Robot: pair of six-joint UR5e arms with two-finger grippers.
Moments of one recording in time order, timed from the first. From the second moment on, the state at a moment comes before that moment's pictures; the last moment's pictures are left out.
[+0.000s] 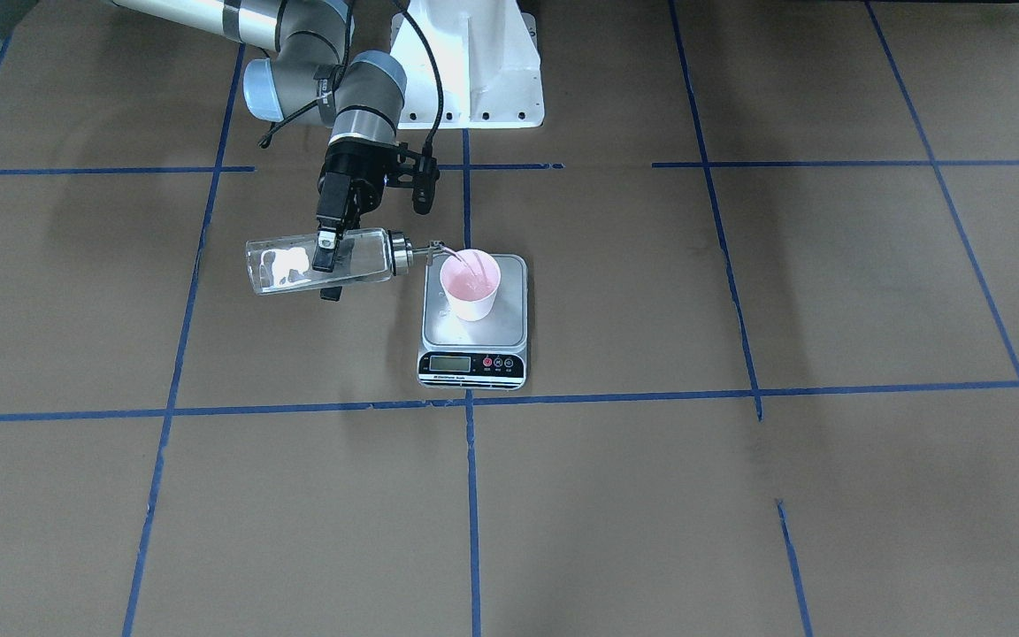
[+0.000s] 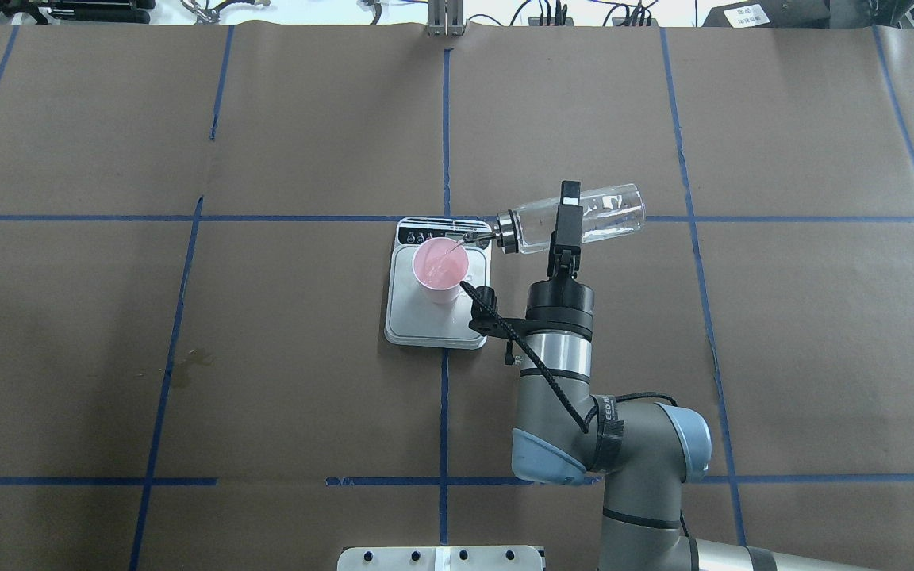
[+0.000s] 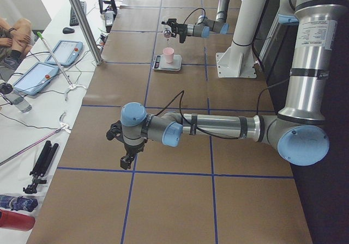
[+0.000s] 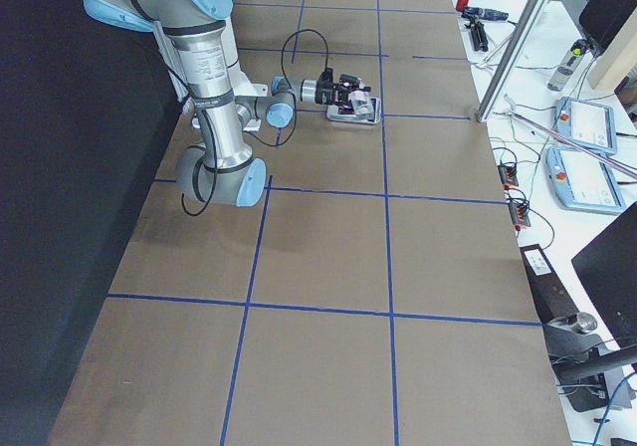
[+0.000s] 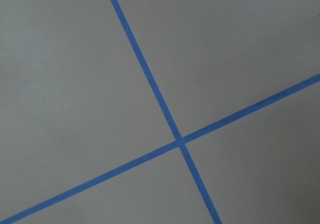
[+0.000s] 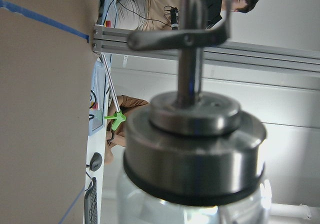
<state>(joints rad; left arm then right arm) -1.49 -1.64 -1.53 -1.83 -2.26 0.21 0.22 -1.10 1.62 -1.32 0.12 -0.11</state>
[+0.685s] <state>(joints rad) -1.49 -1.64 -1.53 -1.83 -2.26 0.21 0.21 -1.09 1.62 -1.32 0.15 -0.02</state>
